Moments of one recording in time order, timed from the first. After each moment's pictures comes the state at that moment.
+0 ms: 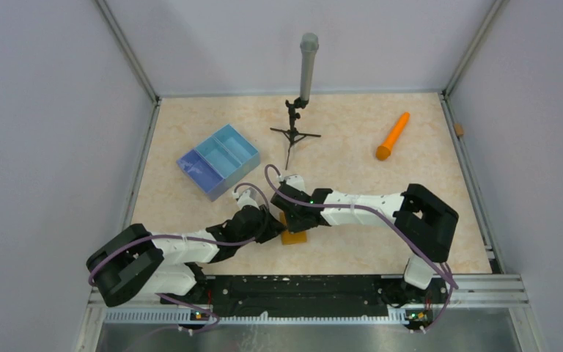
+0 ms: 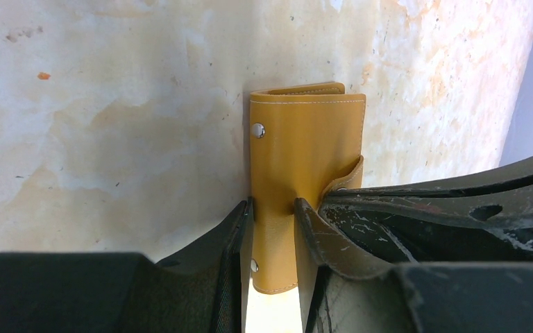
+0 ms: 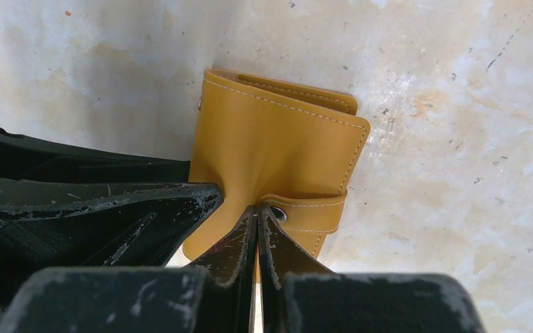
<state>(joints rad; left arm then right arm) -0.87 1.27 0.27 0.33 -0.12 -1.16 1.11 1.76 1.13 -0.52 0.27 0.74</state>
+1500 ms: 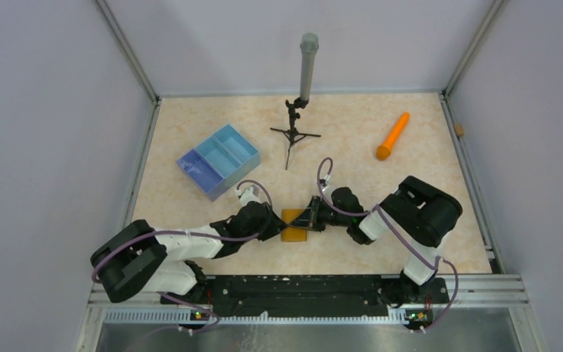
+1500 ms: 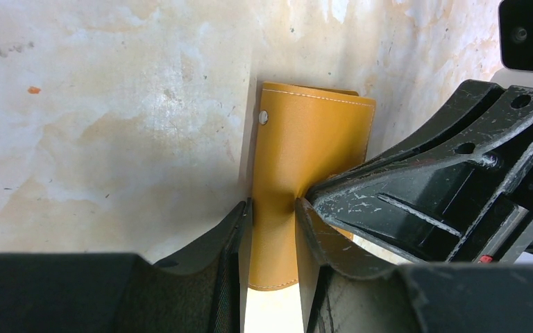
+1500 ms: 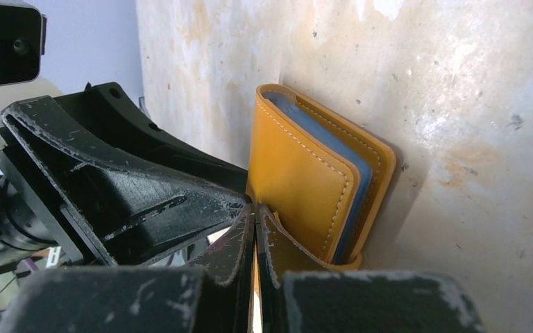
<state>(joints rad) -0.87 1.31 0.33 0.26 -0.14 -1.16 0.76 1.80 0.42 0.88 -0.41 1.05</state>
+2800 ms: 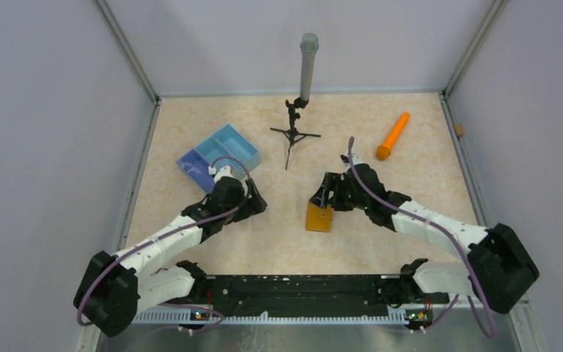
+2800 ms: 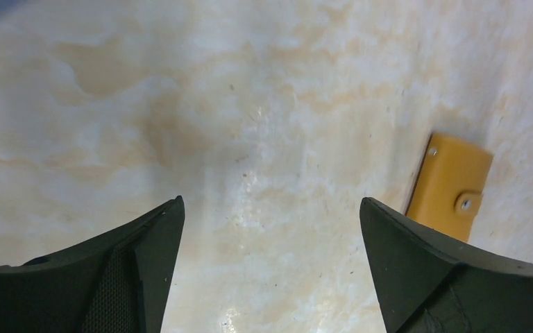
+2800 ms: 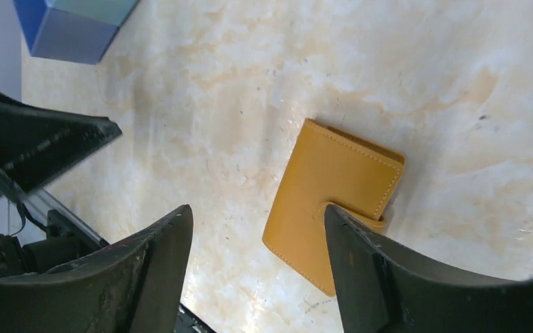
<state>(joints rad) -0.62 1.08 0.50 -0.21 -0.15 -0.86 0.67 1.24 0.59 0.01 -0.12 0.73</state>
